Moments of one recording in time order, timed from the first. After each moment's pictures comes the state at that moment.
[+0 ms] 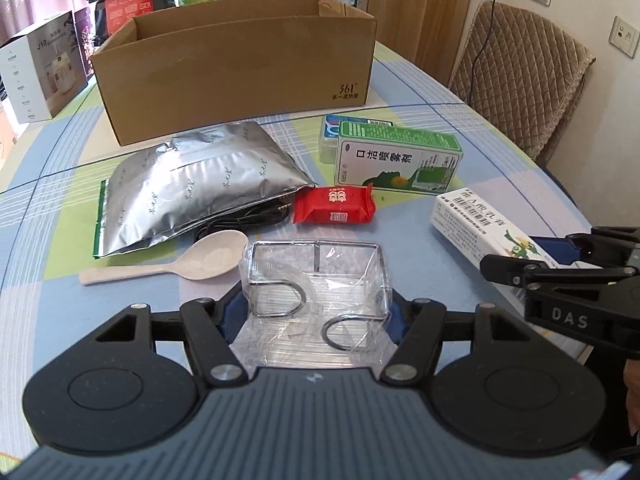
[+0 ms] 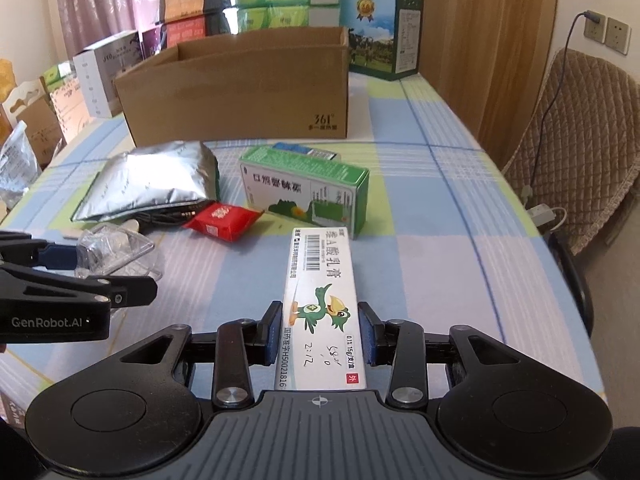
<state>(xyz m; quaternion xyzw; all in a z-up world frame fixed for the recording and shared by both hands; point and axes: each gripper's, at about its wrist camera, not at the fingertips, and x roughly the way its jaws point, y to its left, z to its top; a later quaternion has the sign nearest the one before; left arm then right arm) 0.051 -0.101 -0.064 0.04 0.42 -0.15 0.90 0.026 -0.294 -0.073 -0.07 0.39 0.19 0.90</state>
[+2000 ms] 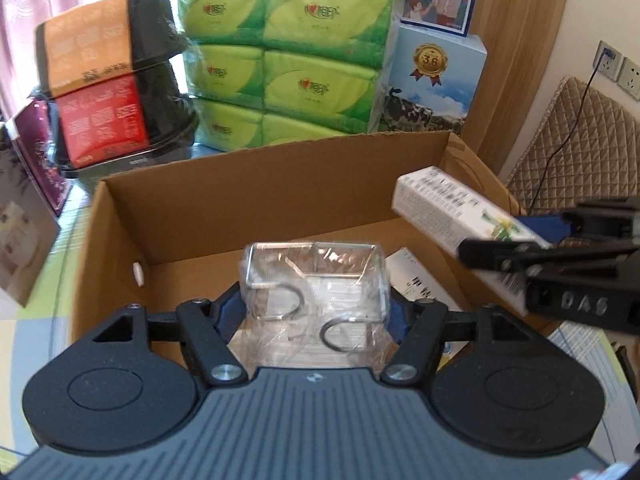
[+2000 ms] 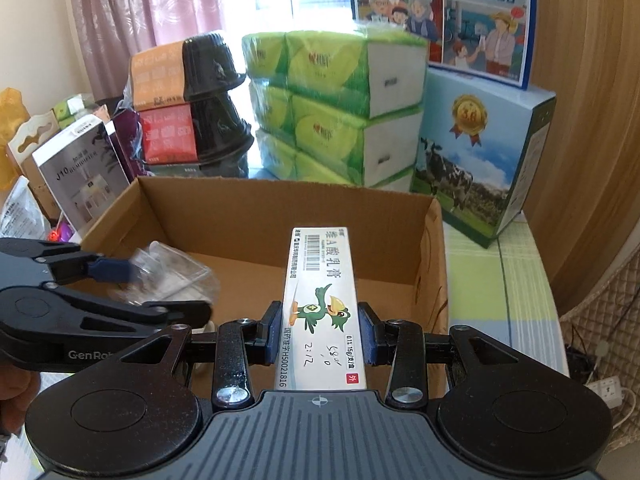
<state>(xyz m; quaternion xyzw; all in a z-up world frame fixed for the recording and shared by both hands) 0.399 -0.072 0.004 0.03 0.41 -0.15 0.90 0.359 -0.154 0.006 -0.07 0.38 0.28 0.88</state>
